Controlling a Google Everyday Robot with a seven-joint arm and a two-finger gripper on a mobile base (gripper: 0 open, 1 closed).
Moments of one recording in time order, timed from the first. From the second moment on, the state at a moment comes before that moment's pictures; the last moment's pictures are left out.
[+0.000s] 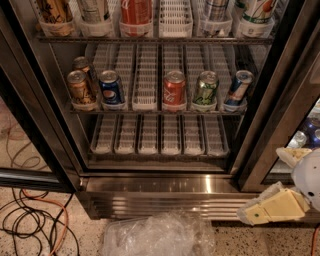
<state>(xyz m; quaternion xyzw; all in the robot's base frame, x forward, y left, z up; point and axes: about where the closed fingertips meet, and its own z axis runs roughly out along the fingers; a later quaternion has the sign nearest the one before) 0.359 -0.201 0.857 -0.38 0.86 0.12 0.31</state>
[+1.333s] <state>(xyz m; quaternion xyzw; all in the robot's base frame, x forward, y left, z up) 0.369 -0.187 0.784 -0.27 0.86 0.14 0.42</state>
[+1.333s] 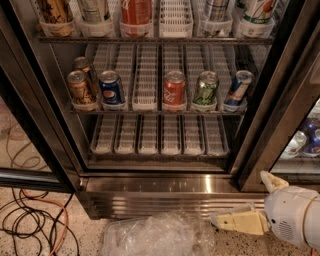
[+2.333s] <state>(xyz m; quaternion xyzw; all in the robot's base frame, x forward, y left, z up) 0.441 -0.217 0.790 -0.13 0.81 0.14 0.56</state>
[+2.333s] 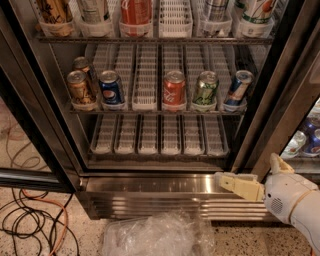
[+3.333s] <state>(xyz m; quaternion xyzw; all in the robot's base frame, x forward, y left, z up) 0.450 -0.182 0.814 -0.24 0.74 0.12 0.61</state>
